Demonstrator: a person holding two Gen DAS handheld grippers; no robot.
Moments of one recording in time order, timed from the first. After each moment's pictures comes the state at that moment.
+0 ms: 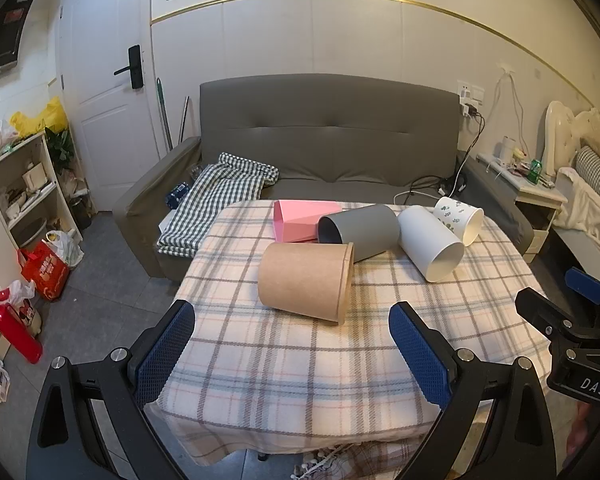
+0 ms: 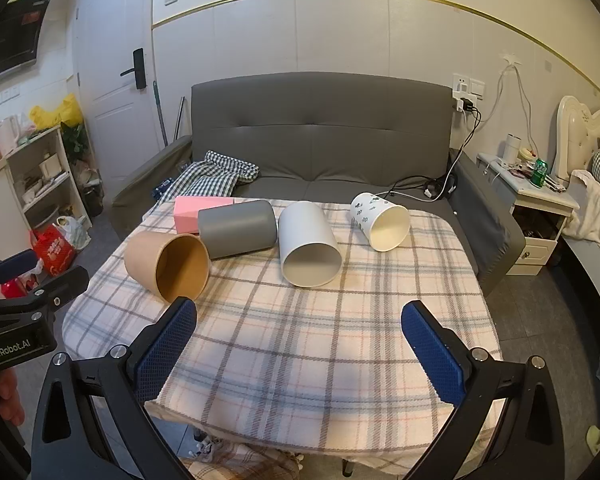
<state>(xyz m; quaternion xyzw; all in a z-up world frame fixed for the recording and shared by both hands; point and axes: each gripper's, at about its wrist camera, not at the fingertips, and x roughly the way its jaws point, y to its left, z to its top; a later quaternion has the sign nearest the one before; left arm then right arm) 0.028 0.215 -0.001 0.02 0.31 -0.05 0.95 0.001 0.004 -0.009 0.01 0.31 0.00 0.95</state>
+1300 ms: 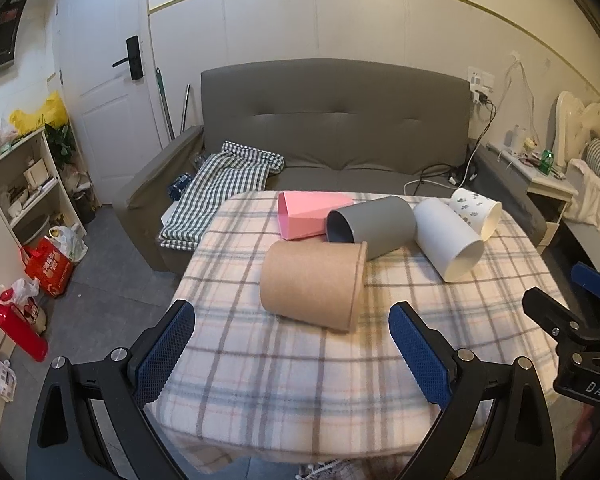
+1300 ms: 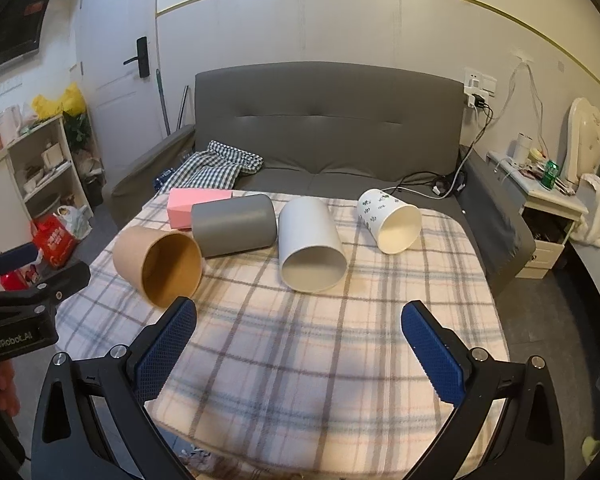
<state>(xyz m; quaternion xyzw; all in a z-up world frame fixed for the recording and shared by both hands) 0.062 0.208 -0.014 0.03 0.33 -0.03 0.94 0.036 0.002 -0.019 0.00 0.32 0.02 0.95</state>
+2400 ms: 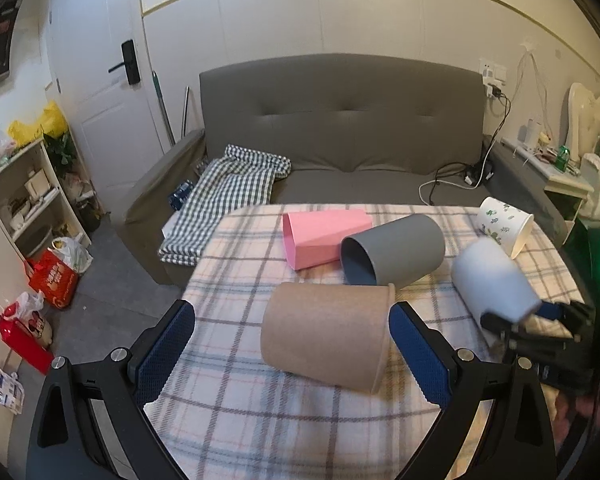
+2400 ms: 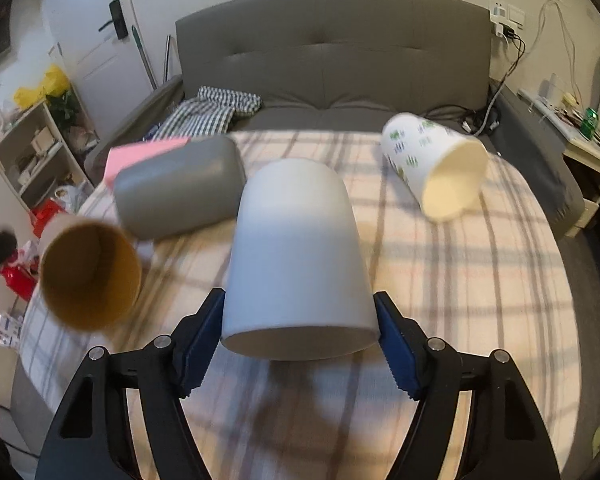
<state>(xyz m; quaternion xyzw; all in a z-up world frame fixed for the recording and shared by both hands) 0.113 0.201 -0.018 0.05 0.33 -0.02 0.94 0.136 -0.019 -0.095 0.04 0.43 0.04 0.90</state>
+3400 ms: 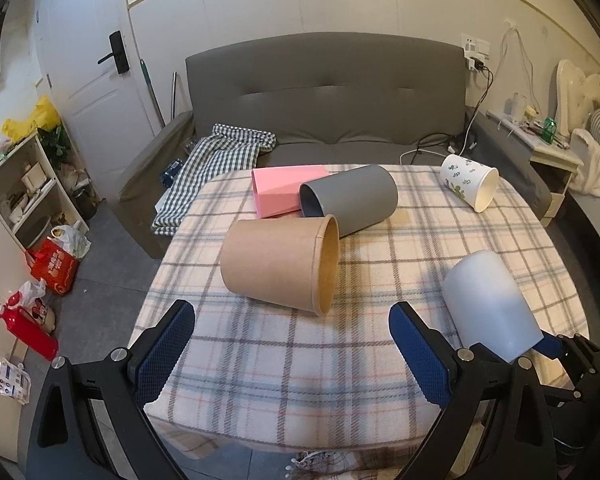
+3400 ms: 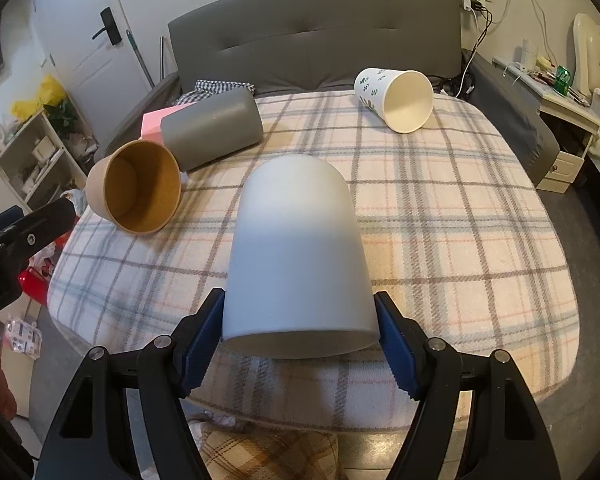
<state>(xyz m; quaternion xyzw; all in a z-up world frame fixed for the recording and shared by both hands) 0.064 0.167 -0.025 0.07 0.37 -0.03 0.92 0.041 -0.017 -0.091 0.09 0.44 0.02 0.89</state>
